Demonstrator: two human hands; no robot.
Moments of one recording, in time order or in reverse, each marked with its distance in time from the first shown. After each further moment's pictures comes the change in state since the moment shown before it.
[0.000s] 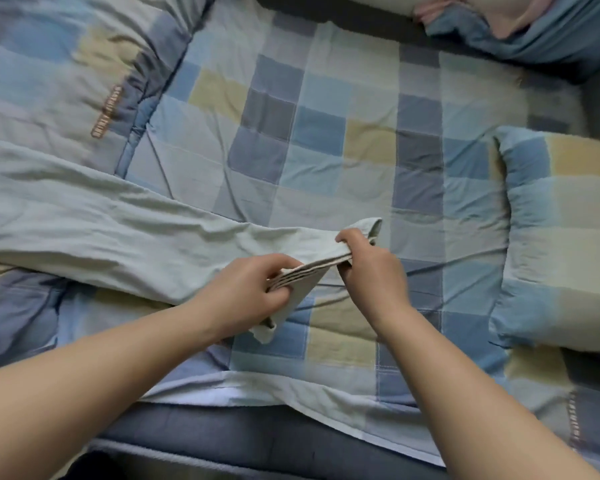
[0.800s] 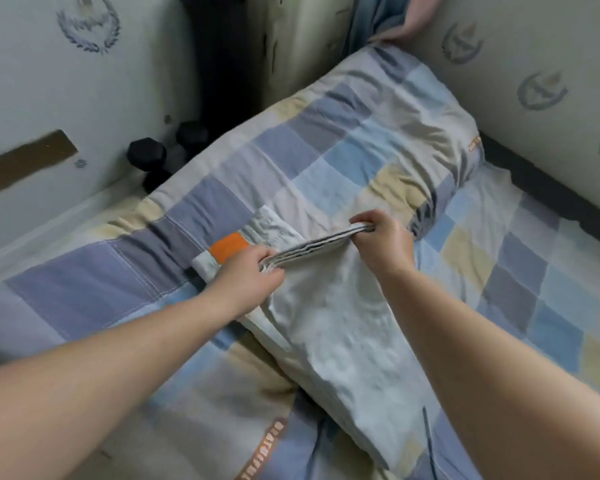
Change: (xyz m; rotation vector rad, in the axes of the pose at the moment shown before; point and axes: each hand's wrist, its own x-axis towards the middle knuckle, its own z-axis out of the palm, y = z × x) left_hand -0.102 -0.389 -0.444 -0.323 0.611 -0.363; right_hand 0.242 -0.613 0.150 0.284 -0.083 -0.137
